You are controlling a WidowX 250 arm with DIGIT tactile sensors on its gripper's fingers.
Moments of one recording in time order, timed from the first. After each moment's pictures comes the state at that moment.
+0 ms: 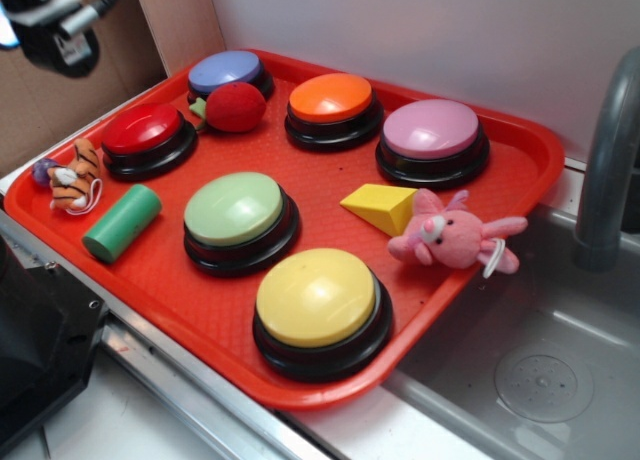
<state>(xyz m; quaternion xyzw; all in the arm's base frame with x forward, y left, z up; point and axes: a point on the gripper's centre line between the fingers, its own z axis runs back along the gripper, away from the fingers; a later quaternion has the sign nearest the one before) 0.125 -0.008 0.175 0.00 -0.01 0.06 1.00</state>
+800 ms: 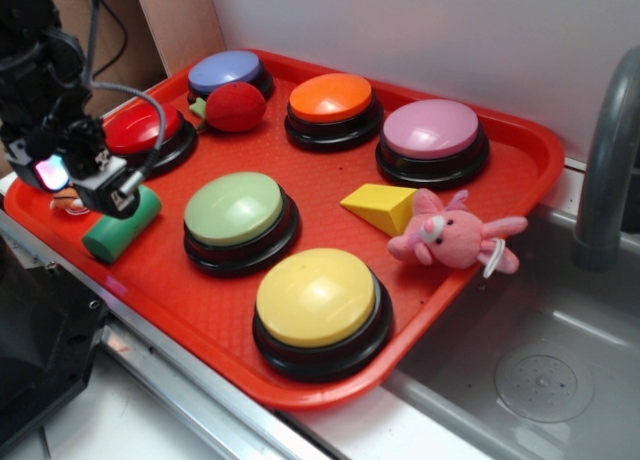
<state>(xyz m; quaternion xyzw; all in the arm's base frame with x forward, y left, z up) 0.122 0.042 0.061 0.00 -0.04 0.13 0.99</state>
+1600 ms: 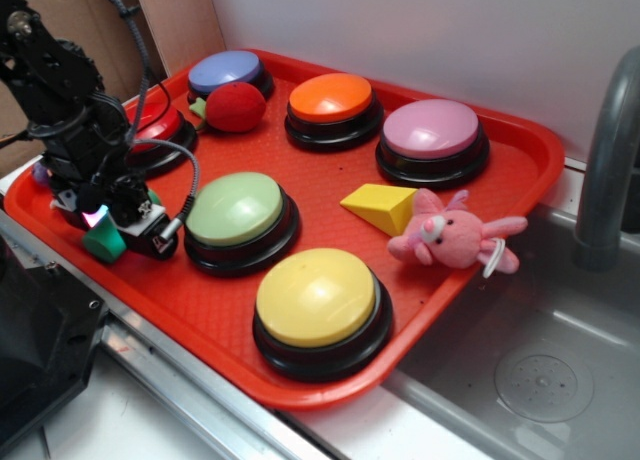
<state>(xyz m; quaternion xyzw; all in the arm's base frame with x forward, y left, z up) 0.137 0.042 0.014 -0.01 -0.05 0.12 0.99</state>
